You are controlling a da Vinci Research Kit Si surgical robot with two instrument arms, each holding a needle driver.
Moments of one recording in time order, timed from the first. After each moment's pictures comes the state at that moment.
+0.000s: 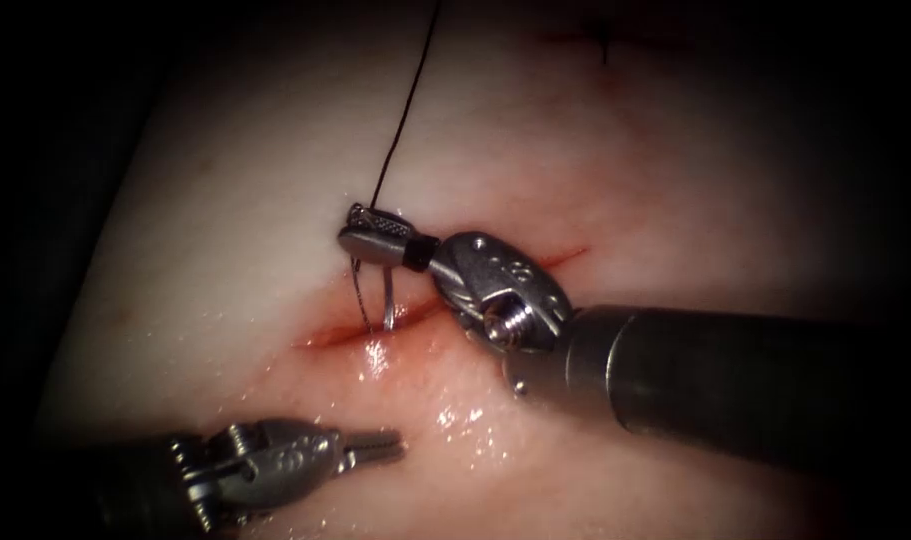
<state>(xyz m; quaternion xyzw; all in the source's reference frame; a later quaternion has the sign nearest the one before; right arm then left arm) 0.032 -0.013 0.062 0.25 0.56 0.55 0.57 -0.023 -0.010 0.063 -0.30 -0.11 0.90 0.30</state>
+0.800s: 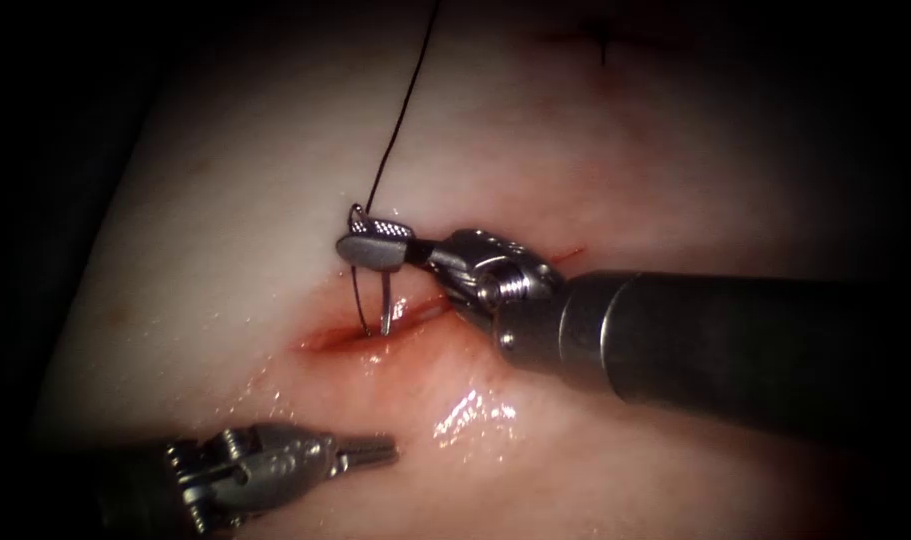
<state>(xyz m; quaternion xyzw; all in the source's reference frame) 0.034 -0.014 0.062 0.41 0.52 0.60 0.44 -0.021 -0.010 0.064 -0.30 -0.12 0.90 0.30</state>
